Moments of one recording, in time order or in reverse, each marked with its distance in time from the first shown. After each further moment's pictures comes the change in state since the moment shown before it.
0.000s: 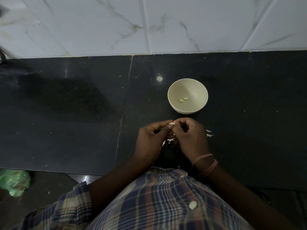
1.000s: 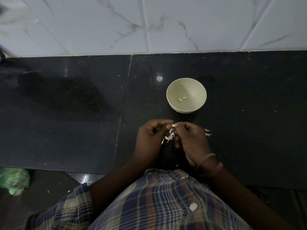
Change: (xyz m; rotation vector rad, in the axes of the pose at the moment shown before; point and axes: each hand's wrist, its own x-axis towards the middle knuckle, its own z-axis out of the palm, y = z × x) left_hand 0.002 -0.005 0.003 0.153 0.074 0.153; right_hand -0.005 0.007 -0.004 0.313 -0.100 0.248
